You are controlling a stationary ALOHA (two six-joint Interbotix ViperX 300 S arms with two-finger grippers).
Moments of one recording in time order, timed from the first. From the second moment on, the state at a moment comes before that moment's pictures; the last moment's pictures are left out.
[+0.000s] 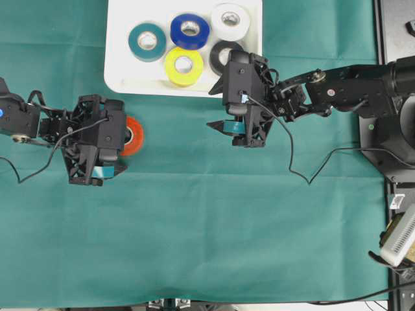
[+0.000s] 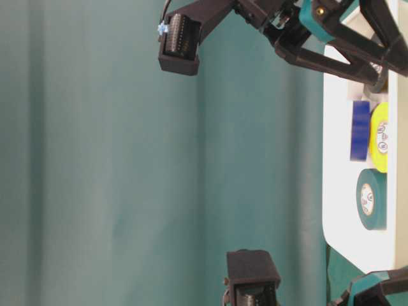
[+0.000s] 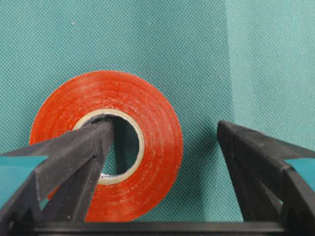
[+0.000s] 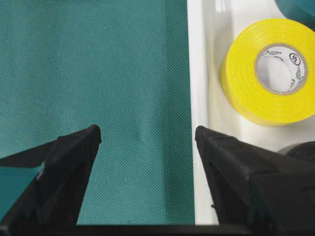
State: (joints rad) left arm -0.11 0.09 0.84 -0.03 -0.04 -0.01; right arm -0.07 -0.06 0.83 -0.82 0.00 0.94
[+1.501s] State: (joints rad) left arm -0.08 -0.16 0.86 -0.03 0.00 0.00; right arm -0.07 -0.06 0.83 -0.82 0.01 0.94
